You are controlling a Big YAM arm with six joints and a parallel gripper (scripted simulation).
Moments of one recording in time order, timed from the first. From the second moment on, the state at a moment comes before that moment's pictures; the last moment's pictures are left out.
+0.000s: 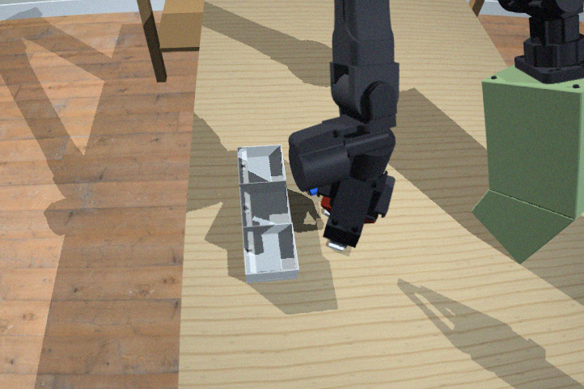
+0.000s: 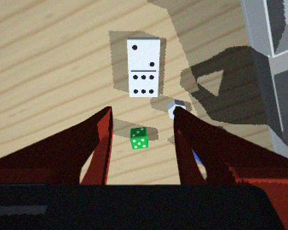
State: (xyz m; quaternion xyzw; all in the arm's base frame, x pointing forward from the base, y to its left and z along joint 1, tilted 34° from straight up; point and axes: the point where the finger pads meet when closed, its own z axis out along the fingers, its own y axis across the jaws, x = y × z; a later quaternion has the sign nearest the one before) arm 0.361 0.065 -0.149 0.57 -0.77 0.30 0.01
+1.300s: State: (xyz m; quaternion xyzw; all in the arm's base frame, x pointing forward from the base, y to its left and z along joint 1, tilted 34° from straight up) arm 0.383 0.035 -0.201 0.57 -0.77 0.30 0.00
